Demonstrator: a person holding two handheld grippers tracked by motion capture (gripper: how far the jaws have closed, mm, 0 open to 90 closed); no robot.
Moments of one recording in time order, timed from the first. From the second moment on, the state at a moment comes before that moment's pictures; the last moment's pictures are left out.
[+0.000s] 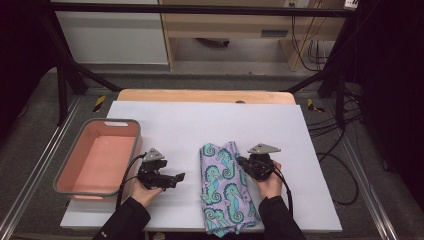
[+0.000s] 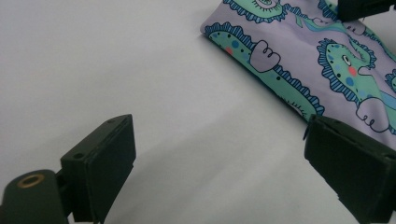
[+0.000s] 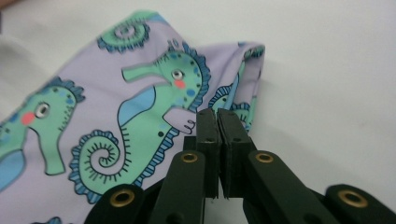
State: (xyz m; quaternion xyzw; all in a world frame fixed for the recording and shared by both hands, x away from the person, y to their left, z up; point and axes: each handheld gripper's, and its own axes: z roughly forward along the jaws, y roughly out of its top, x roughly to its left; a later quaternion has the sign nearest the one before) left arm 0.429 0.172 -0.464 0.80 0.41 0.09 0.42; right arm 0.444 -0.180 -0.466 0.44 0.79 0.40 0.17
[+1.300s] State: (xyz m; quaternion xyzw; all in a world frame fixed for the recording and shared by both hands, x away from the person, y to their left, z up) left arm 0.444 0.138 -0.438 0.81 0.38 0.10 0.44; right arm 0.394 -0.214 -0.457 0.44 0.76 0.45 0.15
